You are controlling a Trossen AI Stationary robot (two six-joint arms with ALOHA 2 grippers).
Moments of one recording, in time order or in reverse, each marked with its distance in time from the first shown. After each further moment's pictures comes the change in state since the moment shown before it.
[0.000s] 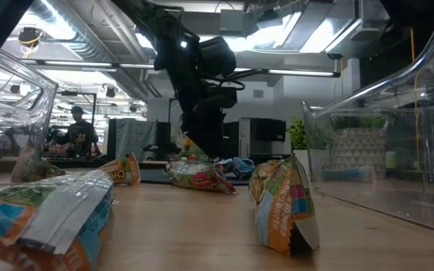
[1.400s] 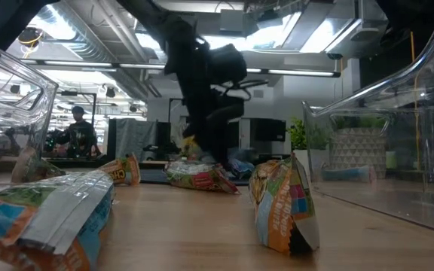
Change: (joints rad) left arm -0.020 0.092 0.094 -0.049 -0.061 -0.143; right arm 0.000 0.000 0.000 -0.002 0.031 0.001
